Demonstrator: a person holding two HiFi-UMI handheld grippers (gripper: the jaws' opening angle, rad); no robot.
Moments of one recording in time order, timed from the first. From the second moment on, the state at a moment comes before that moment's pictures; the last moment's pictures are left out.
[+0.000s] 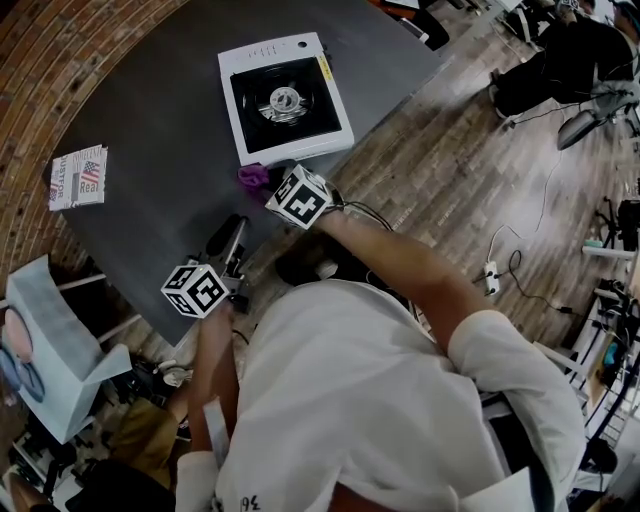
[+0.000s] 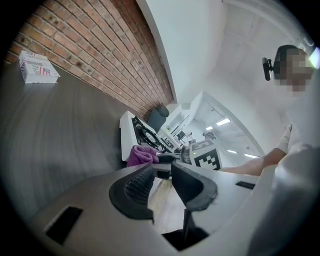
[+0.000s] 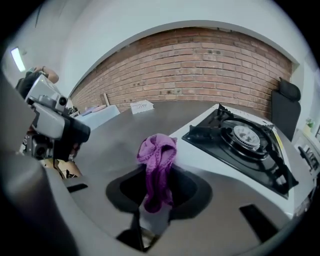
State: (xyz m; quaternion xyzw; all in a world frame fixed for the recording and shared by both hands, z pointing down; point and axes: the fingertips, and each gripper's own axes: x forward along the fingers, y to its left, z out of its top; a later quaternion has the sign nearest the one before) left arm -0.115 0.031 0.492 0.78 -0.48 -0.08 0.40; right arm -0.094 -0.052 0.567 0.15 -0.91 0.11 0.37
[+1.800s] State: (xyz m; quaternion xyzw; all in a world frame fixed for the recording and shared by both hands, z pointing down) left arm -0.013 -0.022 0.491 0.81 -0.42 -0.04 0.41; right arm 0.090 -0.113 0.576 0.28 -0.86 0.15 0.39
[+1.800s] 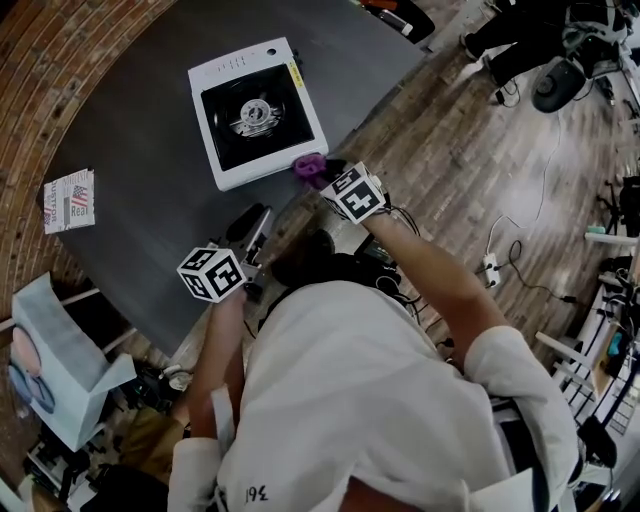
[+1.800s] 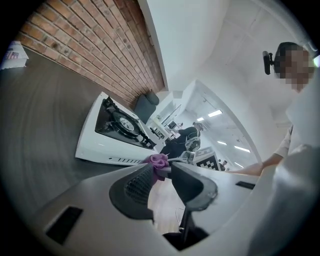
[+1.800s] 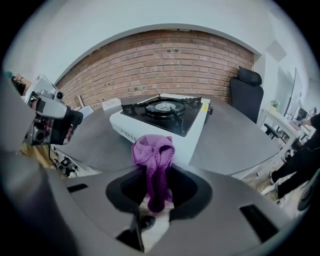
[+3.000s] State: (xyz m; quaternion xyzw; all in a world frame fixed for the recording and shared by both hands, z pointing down) left arm -0.083 -0.094 0.464 0.80 -0.48 -0.07 0.36; right arm 0.129 -0.252 0.481 0.35 -0.86 0.06 0.37
